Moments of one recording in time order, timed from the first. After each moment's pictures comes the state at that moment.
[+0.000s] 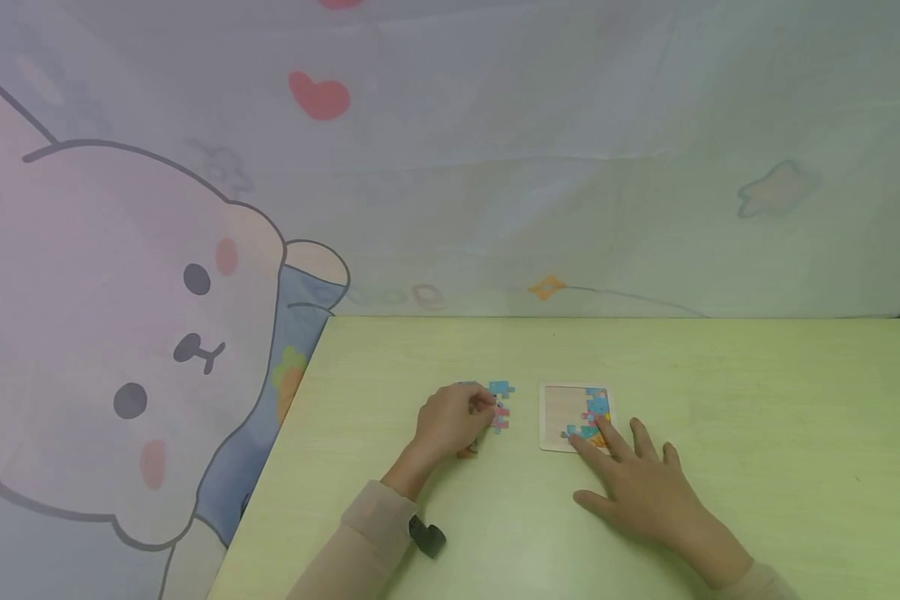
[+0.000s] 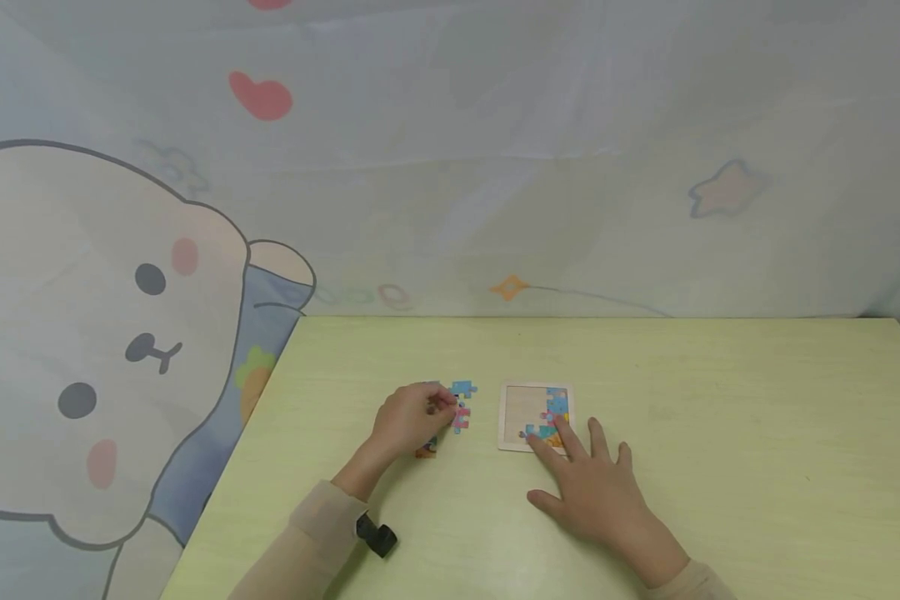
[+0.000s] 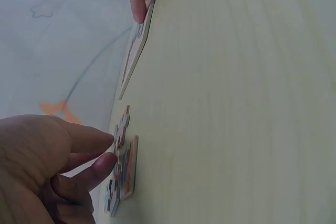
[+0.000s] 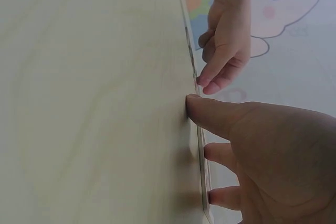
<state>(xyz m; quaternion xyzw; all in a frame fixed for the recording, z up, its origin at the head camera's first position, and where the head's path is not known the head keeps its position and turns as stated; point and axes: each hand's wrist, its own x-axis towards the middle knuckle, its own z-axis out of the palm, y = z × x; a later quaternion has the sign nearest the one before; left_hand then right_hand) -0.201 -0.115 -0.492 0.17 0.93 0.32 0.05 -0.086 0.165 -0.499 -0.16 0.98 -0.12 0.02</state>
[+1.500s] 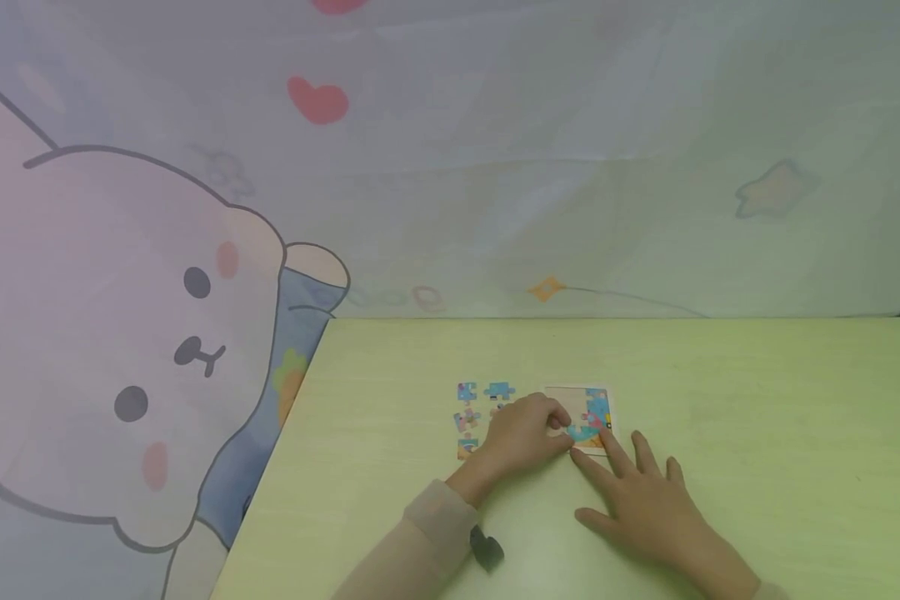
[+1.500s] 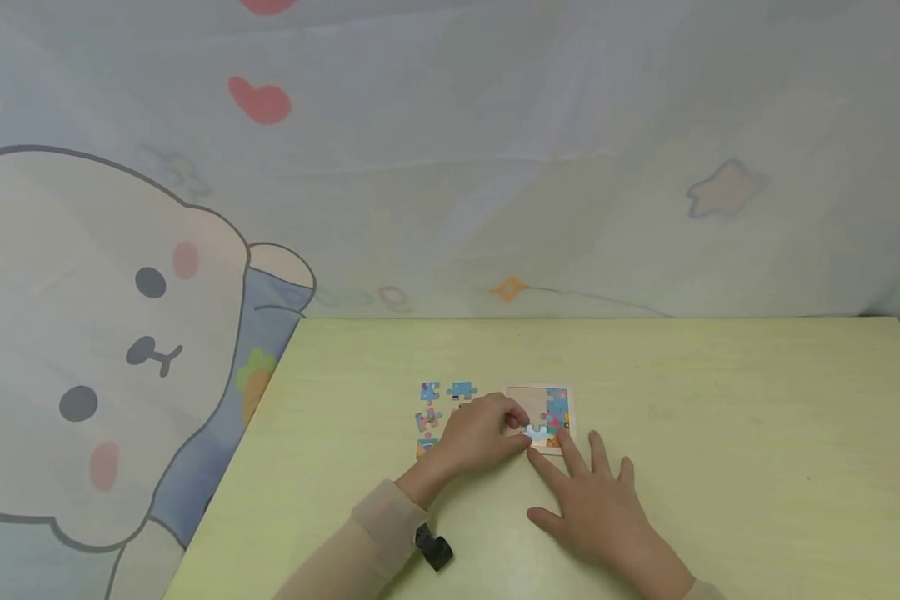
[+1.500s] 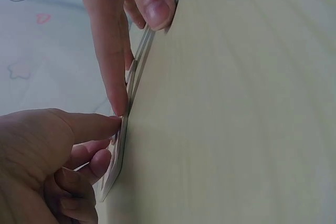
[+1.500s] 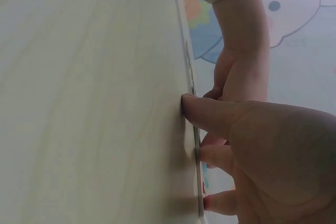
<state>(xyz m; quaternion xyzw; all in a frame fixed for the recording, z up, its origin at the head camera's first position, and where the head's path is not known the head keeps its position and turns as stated) -0.187 -0.026 -0.503 0.25 0.93 0.26 0.10 -0.067 0.160 -0.497 -0.16 0.98 -0.11 0.01</state>
